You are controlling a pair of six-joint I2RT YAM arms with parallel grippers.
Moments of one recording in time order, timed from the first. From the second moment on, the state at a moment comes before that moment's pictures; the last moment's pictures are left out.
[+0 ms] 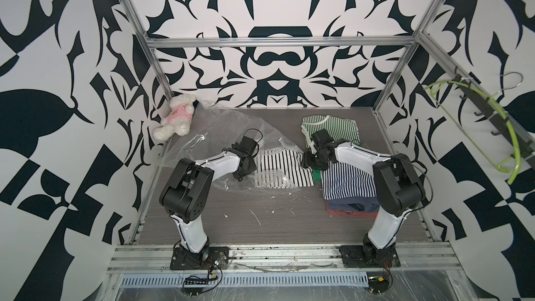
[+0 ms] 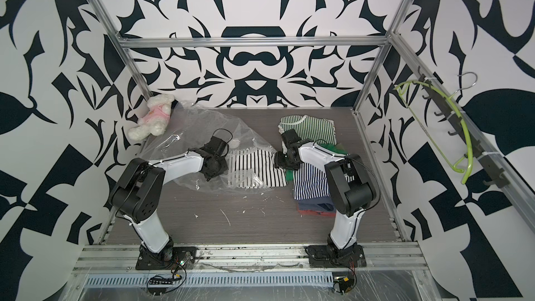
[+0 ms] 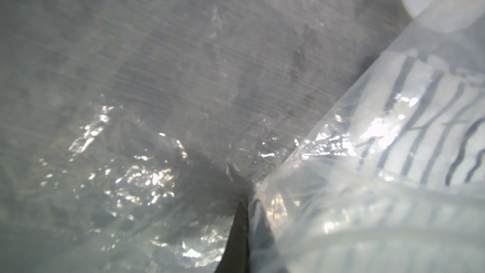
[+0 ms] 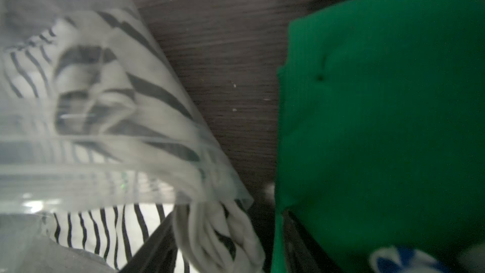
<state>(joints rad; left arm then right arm) -0.49 1.79 1.05 -0.46 -0.09 -0.81 0.41 1.81 1.16 -0.54 -0.21 0.46</state>
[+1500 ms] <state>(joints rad) -0.49 1.84 1.08 -0.40 -0.06 -0.82 0.46 1.81 1.30 -0.57 -0.04 0.44</state>
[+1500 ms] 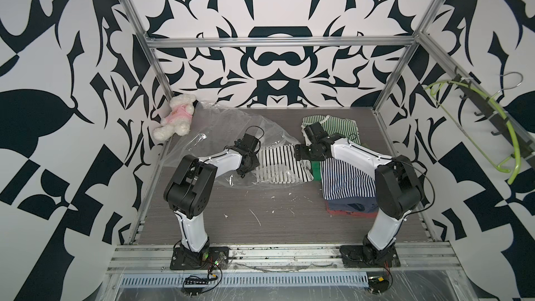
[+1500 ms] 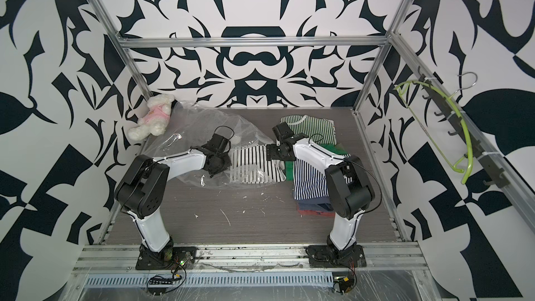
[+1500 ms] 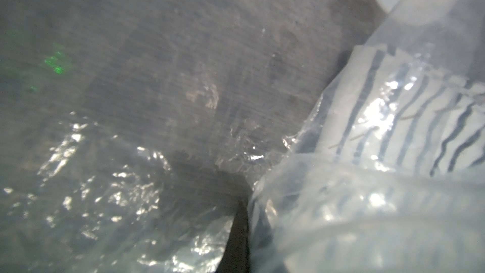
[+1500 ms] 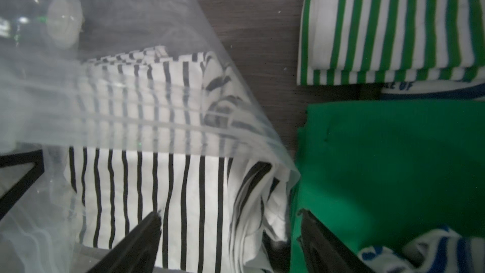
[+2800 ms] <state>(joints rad) -0.49 1.84 1.09 -0.40 -0.06 -0.82 0.43 1.99 1.32 -0.49 -0.19 0.40</state>
